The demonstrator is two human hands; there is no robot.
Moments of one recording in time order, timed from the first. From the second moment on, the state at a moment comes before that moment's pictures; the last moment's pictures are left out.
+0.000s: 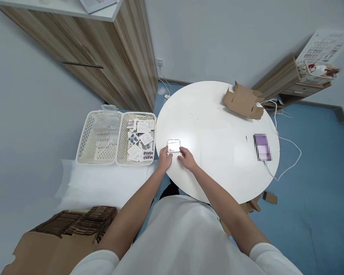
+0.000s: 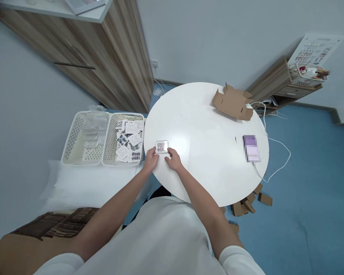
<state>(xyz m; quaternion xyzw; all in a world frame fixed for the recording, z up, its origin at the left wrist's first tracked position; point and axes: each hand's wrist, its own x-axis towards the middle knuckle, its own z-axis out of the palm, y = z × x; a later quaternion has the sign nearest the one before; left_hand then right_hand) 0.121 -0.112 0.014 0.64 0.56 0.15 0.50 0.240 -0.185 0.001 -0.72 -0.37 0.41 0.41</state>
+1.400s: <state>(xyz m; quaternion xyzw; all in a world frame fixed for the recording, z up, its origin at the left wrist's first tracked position) 0.195 -0.307 0.017 0.92 0.23 0.02 0.33 0.340 -0.421 0.016 -0.79 -0.57 0.16 0.11</state>
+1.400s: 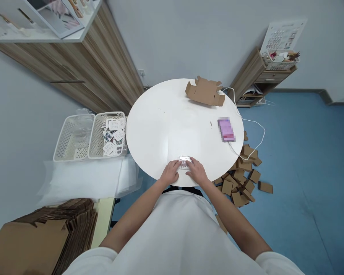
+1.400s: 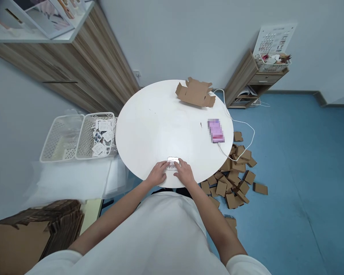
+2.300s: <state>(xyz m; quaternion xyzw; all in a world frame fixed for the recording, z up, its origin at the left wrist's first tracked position) 0.168 -0.309 0.034 0.96 0.14 0.01 0.26 0.307 -0.454 0.046 -0.77 -0.61 0.17 0.10</state>
